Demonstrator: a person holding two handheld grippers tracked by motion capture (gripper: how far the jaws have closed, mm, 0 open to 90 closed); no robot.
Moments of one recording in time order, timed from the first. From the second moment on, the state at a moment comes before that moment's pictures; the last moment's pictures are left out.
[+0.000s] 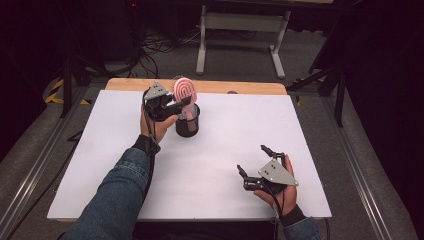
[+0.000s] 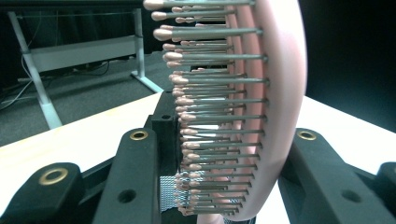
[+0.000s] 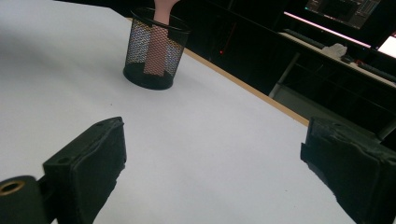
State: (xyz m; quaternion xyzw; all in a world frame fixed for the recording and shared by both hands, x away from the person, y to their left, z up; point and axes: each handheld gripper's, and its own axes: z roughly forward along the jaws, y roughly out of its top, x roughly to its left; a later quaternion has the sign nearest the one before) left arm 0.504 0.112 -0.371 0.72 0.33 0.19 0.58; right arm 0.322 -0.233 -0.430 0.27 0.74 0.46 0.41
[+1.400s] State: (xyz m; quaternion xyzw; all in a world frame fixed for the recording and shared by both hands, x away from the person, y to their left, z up) left arm 0.503 0.151 -0.370 0.69 0.37 0.21 0.58; right arm 0.322 -0.229 -0.432 0.26 0.75 0.45 0.41
